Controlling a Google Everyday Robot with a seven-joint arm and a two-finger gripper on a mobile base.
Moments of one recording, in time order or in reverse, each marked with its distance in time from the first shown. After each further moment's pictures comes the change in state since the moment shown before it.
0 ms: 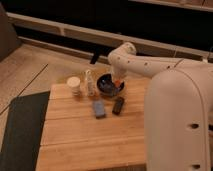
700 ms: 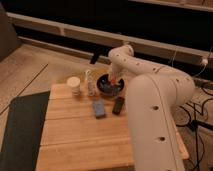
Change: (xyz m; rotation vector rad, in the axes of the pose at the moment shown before) arm -0.026 0.033 0.084 -0.122 0.104 0.073
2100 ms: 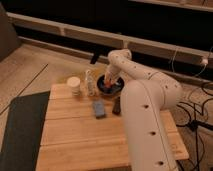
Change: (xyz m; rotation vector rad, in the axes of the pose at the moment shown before) arm 0.004 0.015 0.022 -0.050 0.048 -0.044
